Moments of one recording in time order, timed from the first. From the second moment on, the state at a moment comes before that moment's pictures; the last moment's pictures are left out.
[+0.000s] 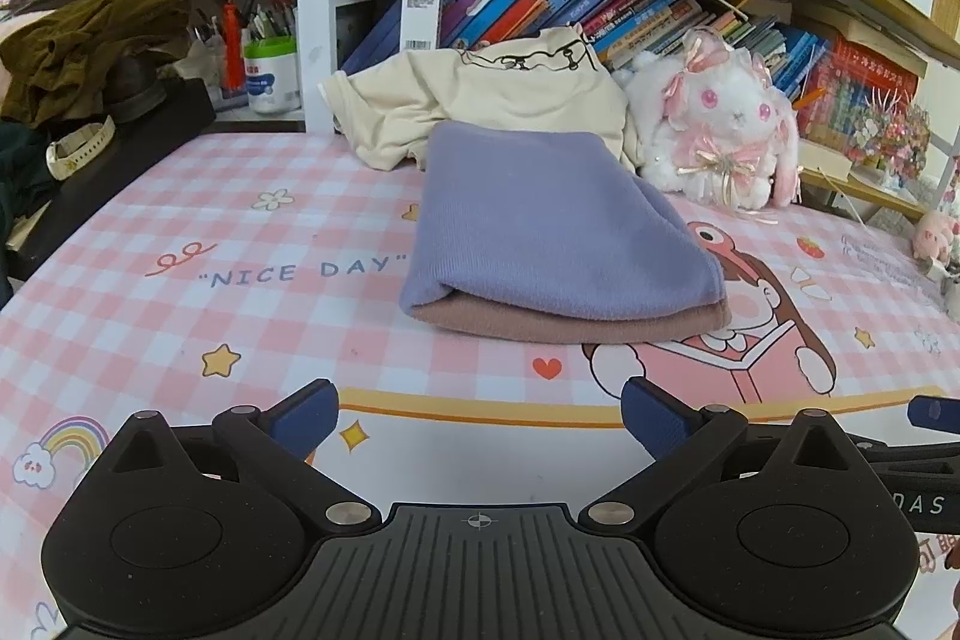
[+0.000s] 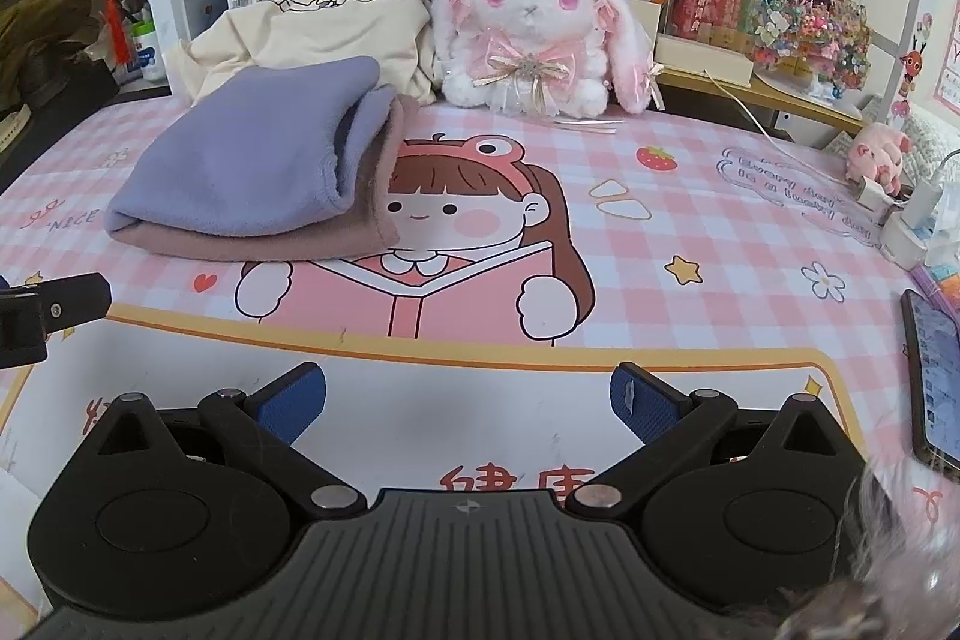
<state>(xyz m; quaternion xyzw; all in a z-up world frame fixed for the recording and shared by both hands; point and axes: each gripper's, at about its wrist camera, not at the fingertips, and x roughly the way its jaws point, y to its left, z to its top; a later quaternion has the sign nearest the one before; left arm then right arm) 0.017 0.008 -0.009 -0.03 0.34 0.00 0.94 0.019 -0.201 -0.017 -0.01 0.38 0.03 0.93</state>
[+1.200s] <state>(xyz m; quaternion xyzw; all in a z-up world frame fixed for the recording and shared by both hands) 0.022 0.004 -0.015 -0.03 0.36 -0.01 0.93 0.023 -0.198 -0.021 -0.02 0.38 0.03 0.92</state>
